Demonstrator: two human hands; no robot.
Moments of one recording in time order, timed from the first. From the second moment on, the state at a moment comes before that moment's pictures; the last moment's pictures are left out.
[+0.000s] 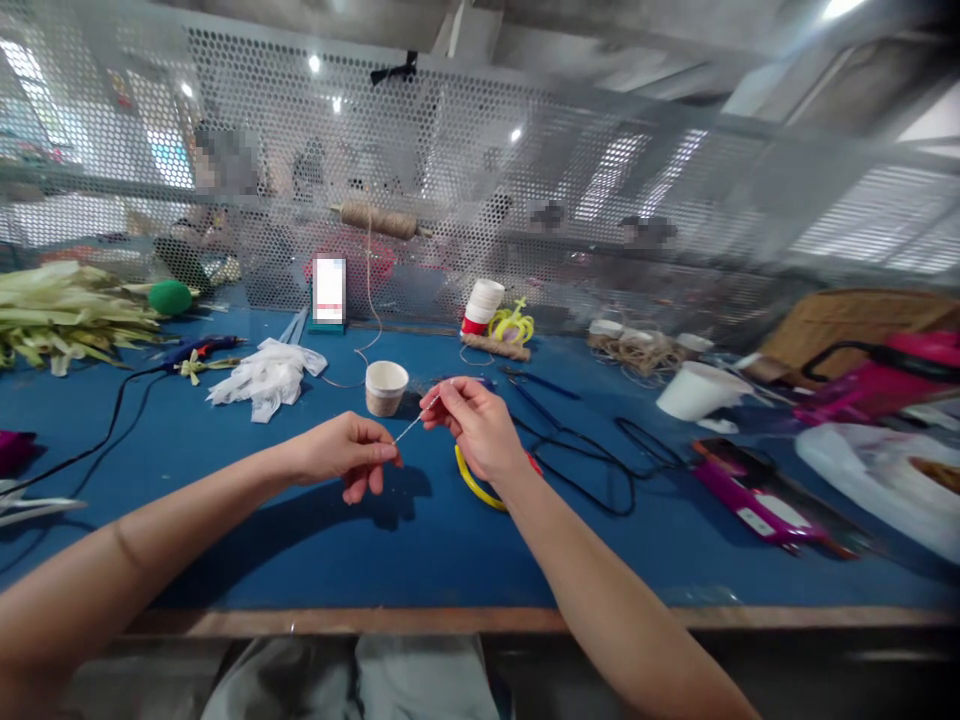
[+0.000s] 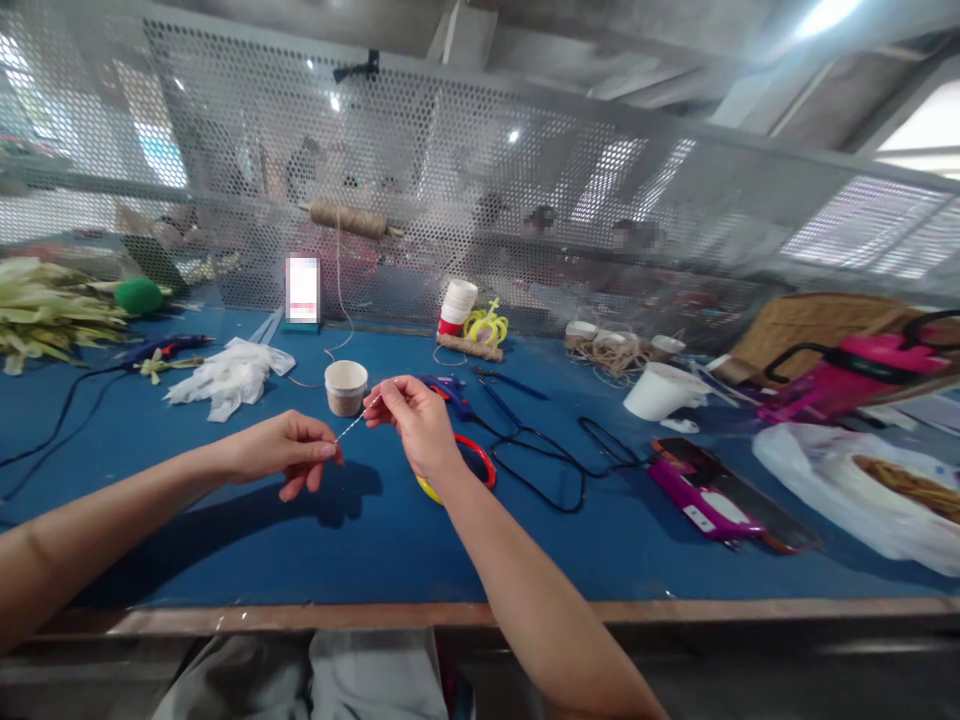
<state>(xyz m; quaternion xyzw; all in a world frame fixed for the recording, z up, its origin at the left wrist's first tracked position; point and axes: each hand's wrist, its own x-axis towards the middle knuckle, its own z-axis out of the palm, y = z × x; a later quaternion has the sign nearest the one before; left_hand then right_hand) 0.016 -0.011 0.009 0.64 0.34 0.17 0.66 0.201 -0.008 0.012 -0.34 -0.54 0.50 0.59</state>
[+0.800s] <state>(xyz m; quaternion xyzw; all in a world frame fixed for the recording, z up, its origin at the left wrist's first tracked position) 0.030 -0.018 0.018 0.61 0.33 0.30 0.65 0.196 -0.025 0.011 -0.38 -0.72 0.36 0.46</state>
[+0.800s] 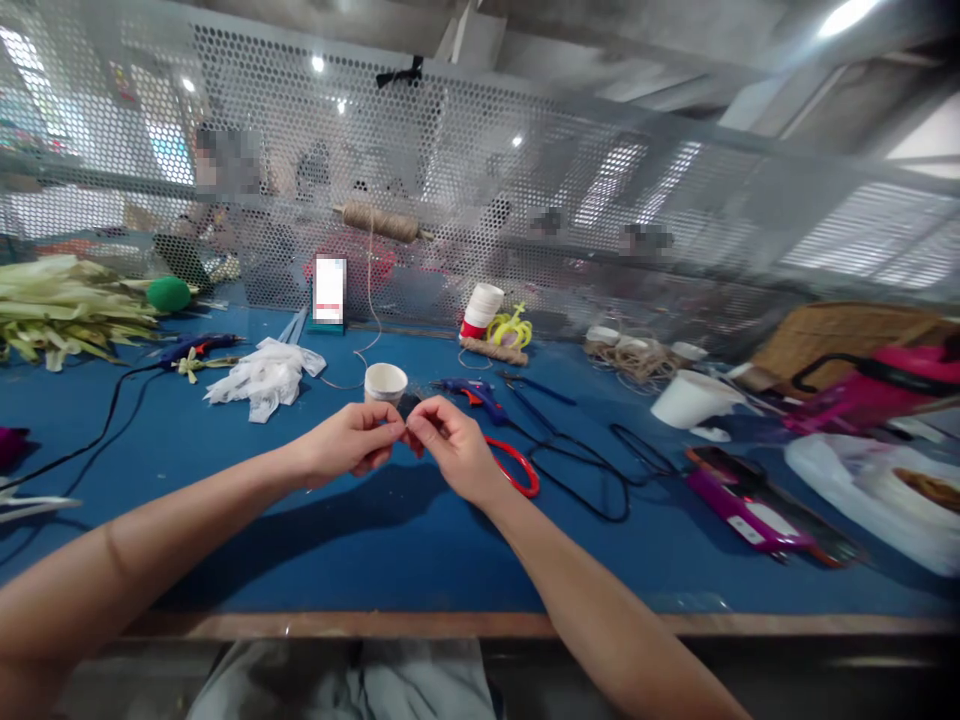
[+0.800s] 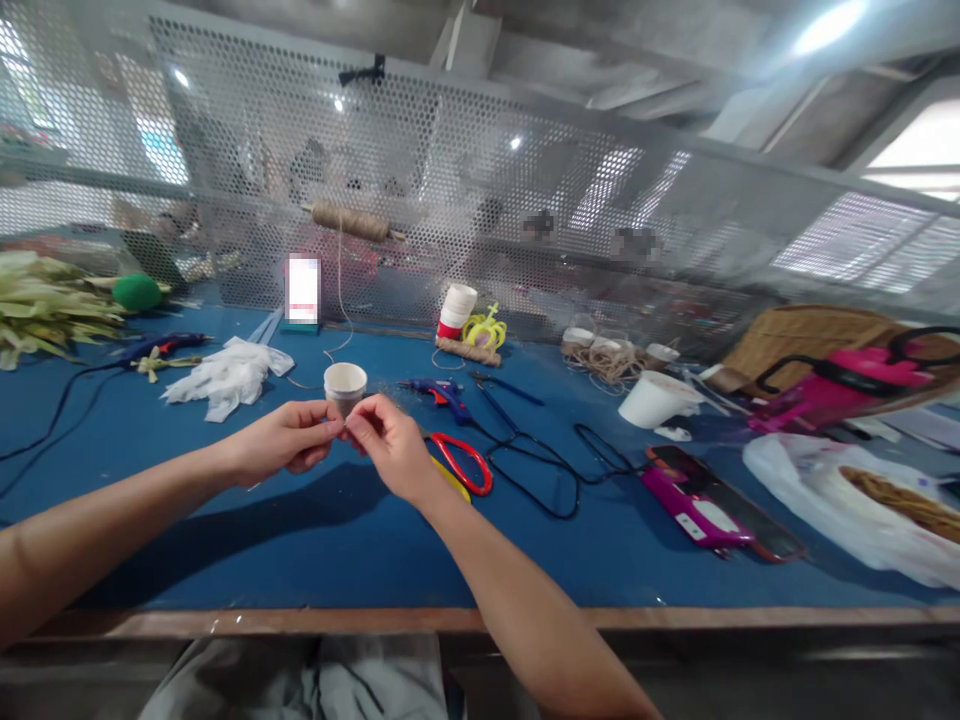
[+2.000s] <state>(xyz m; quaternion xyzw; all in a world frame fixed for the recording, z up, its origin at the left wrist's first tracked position) 0.015 -0.005 0.004 0.93 0.27 0.22 0.07 0.204 -0.024 0.013 -0.34 -0.90 0.18 0.21</state>
